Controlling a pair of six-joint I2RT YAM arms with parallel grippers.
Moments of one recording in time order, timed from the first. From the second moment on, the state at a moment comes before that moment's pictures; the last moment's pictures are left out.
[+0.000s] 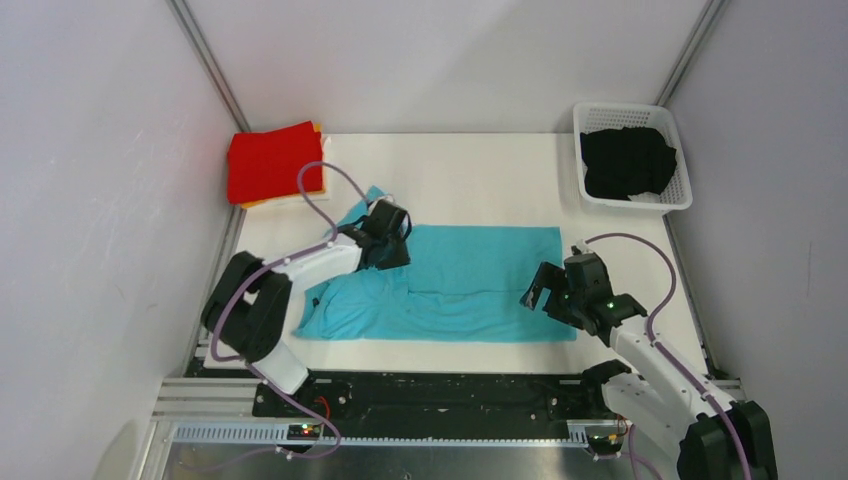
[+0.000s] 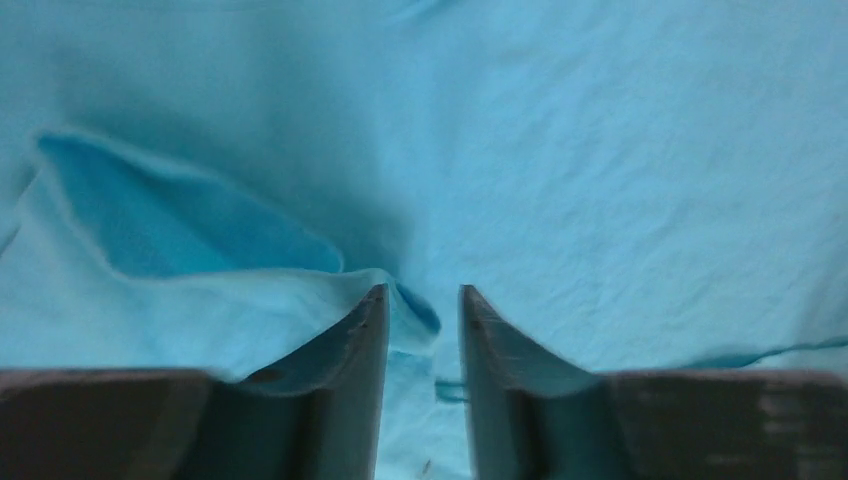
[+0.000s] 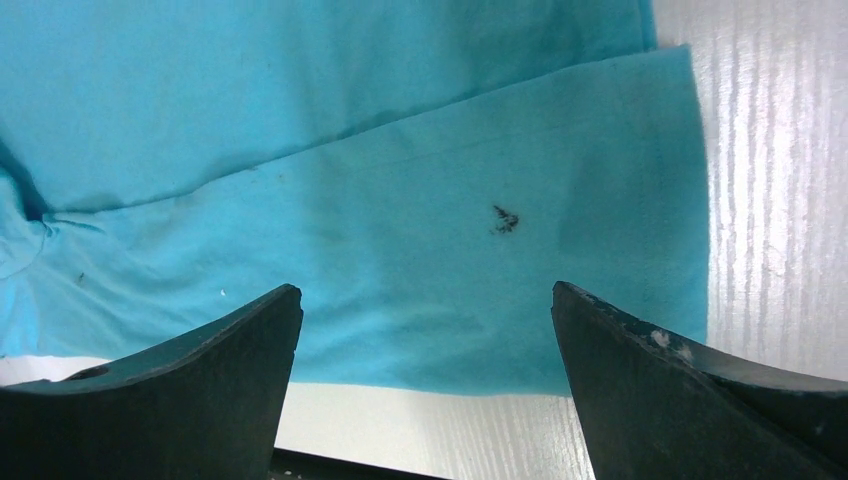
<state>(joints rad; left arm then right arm) -0.58 1.56 0.92 -0.34 -0.18 -0.72 0.34 0.85 0.44 -0.50 -0.02 0.69</state>
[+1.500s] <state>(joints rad) -0.20 2.41 2.01 -0.49 0.03 -0.48 0.12 1.09 0.57 -0.26 -0.05 0.67</state>
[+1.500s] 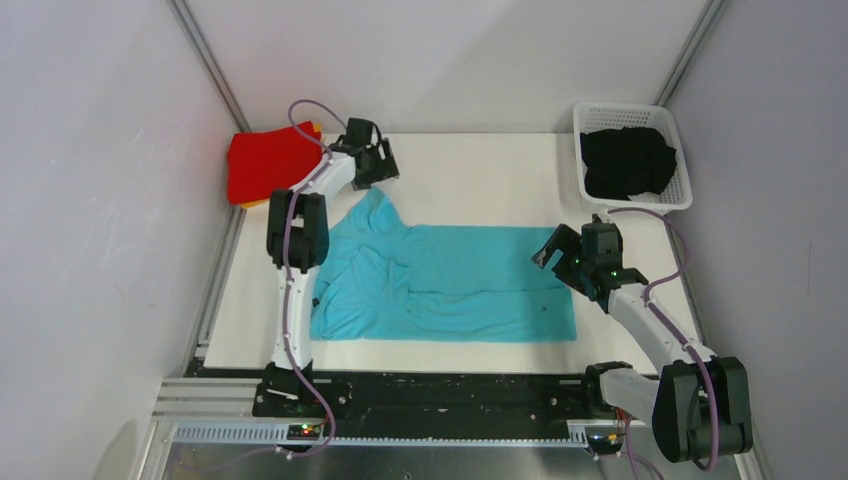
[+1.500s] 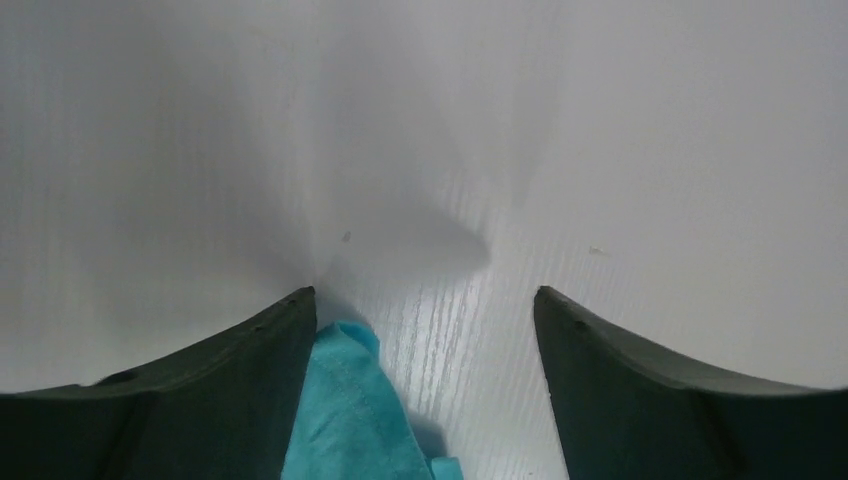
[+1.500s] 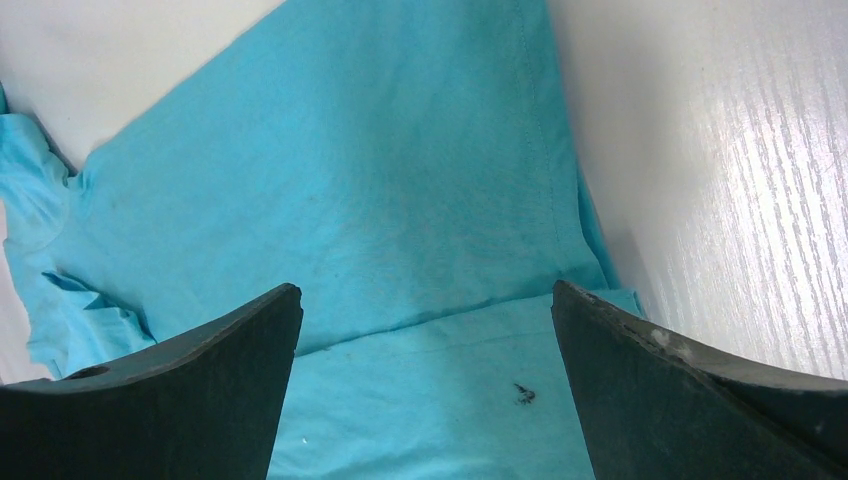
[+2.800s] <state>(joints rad) -0.25 1.88 1.33 -0.44 -0.10 -0.45 0.13 1.69 1.16 -0.33 0.24 0.59</state>
